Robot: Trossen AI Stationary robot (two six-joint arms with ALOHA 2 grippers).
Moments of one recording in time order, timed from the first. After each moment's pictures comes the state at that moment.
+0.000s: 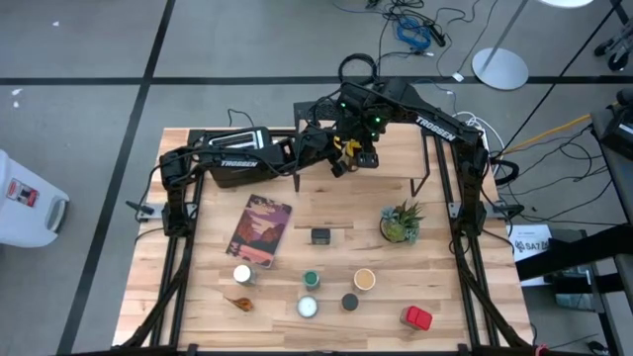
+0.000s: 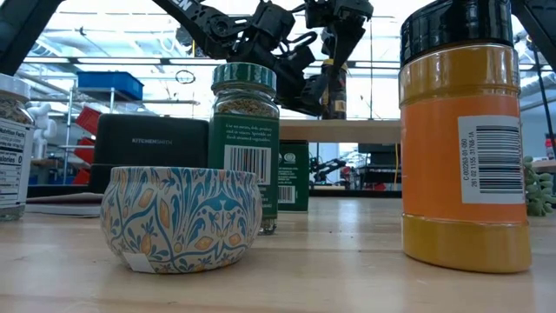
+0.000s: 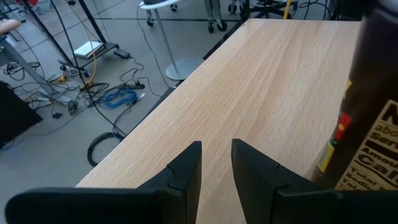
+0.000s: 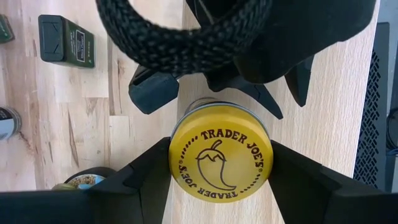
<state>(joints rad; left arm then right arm) 0.32 1.91 1.36 0.17 -0.27 0.11 -0.44 1.94 2.23 -1.57 -0.08 -0.44</state>
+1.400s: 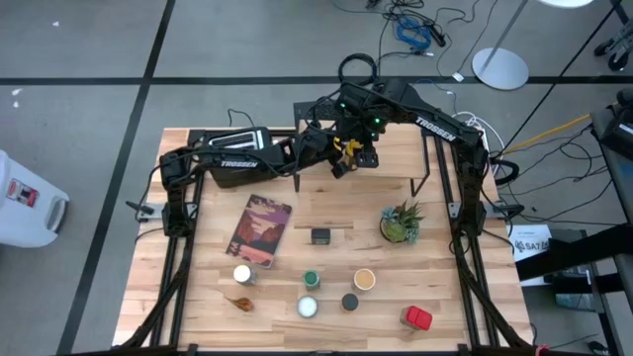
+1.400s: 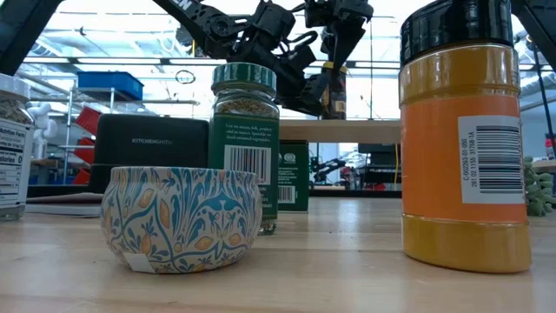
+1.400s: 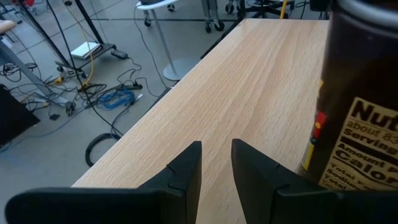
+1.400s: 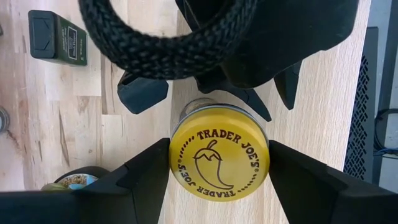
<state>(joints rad) 0.31 1.91 1.36 0.17 -0.26 0.12 -0.44 1.94 2.23 -1.56 -0.05 -0.46</state>
